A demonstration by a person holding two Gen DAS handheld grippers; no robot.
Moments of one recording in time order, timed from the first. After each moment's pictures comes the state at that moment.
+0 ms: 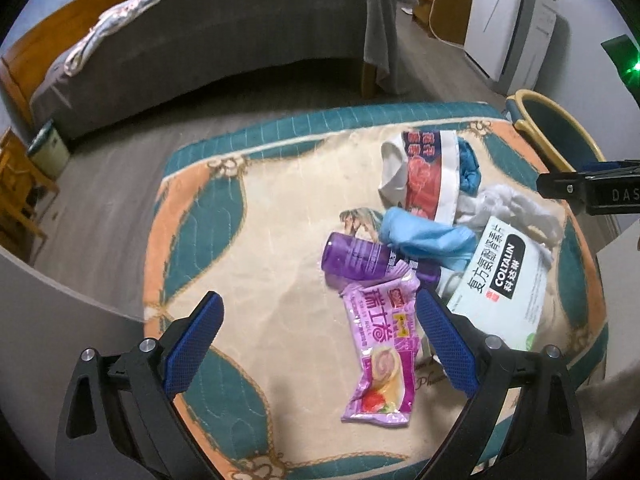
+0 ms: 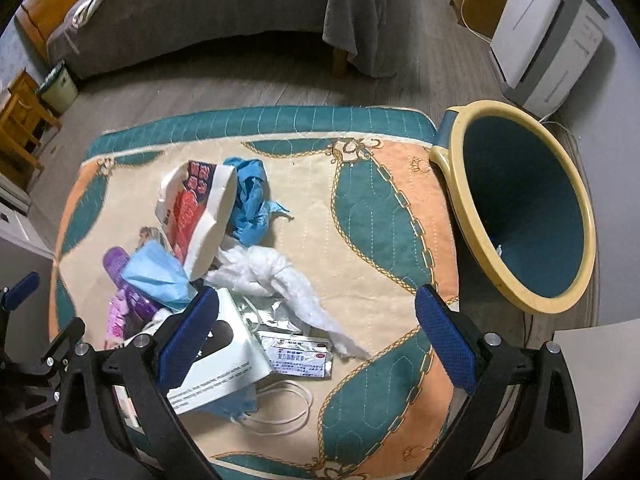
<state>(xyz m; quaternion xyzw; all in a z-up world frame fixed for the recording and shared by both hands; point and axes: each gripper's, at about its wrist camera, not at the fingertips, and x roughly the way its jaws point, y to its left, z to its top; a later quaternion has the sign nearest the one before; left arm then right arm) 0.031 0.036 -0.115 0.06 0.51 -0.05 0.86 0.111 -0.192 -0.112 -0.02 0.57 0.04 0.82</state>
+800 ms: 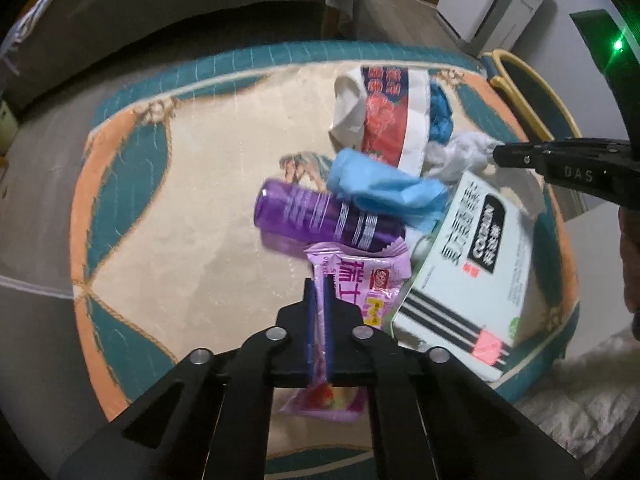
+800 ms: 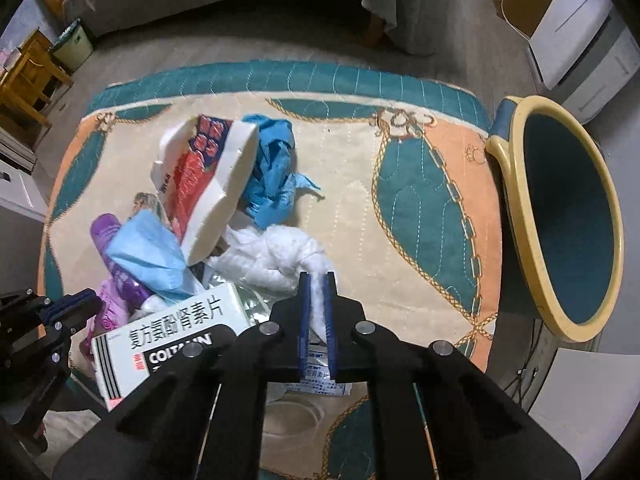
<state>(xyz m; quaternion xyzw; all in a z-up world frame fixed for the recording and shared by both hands) 0.044 0.026 -0.143 0.03 0.58 -0.12 0.80 0.129 -0.173 -0.143 -0.05 0.61 0.09 0.79</state>
